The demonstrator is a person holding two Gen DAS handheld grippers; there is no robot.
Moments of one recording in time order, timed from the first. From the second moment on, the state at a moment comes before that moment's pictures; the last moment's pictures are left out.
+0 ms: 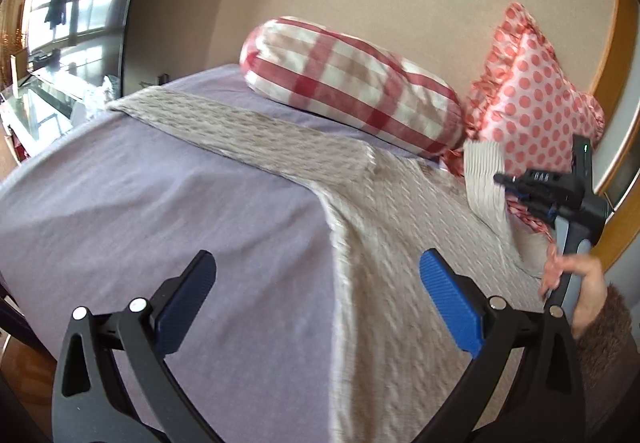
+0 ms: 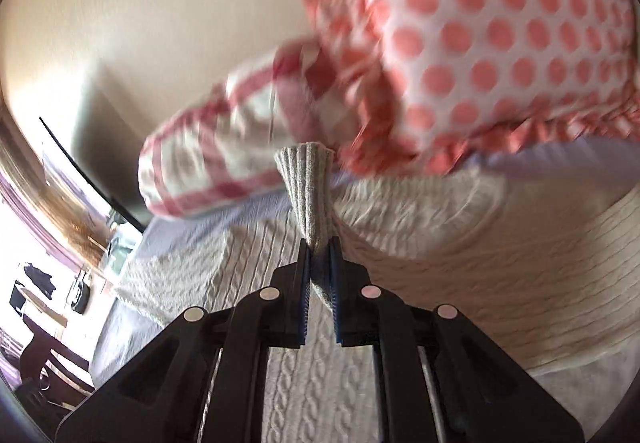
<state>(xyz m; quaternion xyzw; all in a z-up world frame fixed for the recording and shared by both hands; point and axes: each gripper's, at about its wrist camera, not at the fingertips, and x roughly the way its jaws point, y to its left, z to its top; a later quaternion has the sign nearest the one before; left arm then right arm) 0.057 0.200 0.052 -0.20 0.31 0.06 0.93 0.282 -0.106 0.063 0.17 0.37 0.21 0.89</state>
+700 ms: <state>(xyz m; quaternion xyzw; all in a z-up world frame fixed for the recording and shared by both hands) 0.147 0.374 0.027 -0.41 0.33 0.12 0.84 0.260 -0.092 0.051 0.18 0.46 0.31 0.82</state>
